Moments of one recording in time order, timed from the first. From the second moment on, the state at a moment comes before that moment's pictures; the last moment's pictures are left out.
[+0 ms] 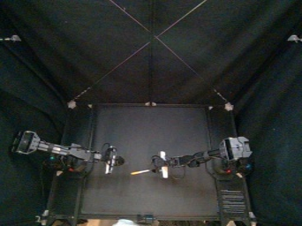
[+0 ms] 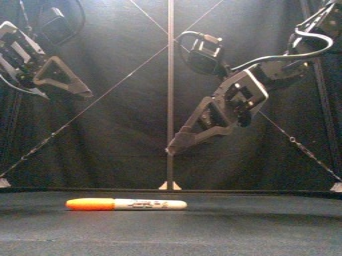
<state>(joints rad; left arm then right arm) -0.10 -0.55 1.19 -0.06 -0.30 -0.01 0.07 0.13 0.73 -0.02 -0.36 0.01</state>
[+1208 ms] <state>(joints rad) -0.09 -0.55 1.17 -0.10 -0.30 0.00 0.11 0.29 0.63 0.04 -0.20 0.01</state>
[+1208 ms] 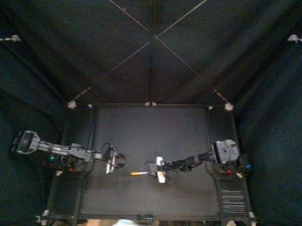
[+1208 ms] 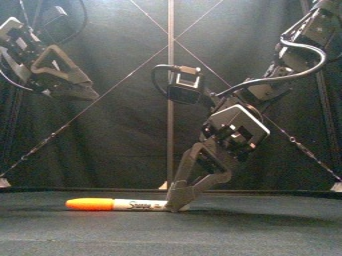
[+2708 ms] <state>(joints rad) -0.02 -0.46 1.10 -0.10 -0.38 0.00 -0.04 -0.06 0.64 -0.10 -0.23 0.00</state>
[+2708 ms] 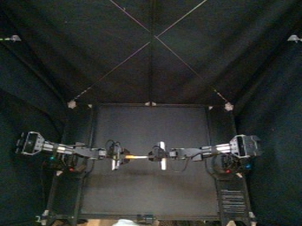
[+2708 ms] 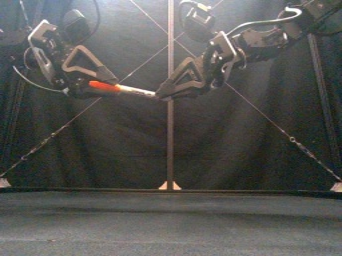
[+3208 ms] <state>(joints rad) -0.01 -0.46 1.10 -0.11 -0.38 0.00 -0.04 -0.07 0.65 -0.11 -0.23 0.00</state>
